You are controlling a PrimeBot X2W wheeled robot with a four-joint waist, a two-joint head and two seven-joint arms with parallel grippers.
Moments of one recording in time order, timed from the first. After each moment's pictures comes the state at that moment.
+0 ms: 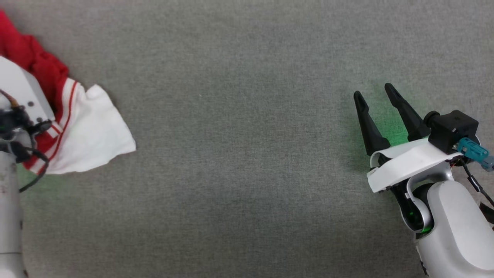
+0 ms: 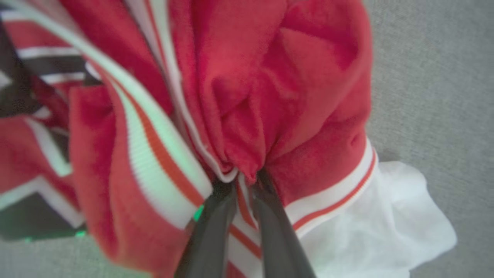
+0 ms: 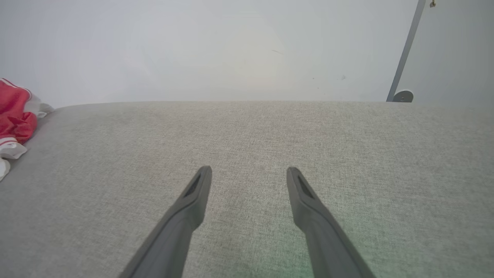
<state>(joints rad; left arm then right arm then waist) -0.90 0.45 0.09 0.62 -0.46 0.07 0.98 -0.49 -0.16 0.21 0.24 0.33 0.13 -0.11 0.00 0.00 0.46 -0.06</state>
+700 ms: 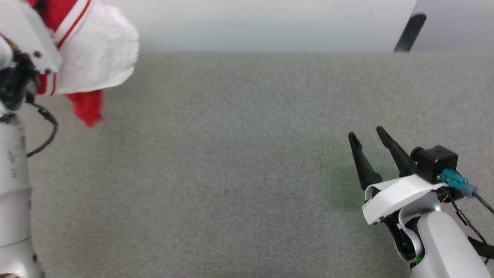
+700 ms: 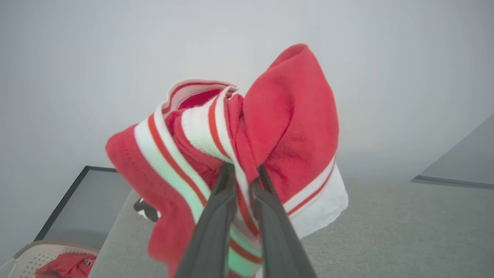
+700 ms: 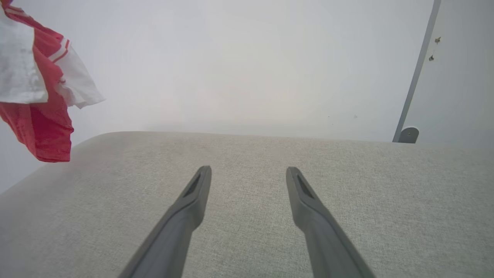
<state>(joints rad) -0.95 0.43 0.01 0.34 -0.39 0.03 0.70 -0.39 -0.14 0.21 0.32 0.34 0.13 -0.13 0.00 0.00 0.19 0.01</state>
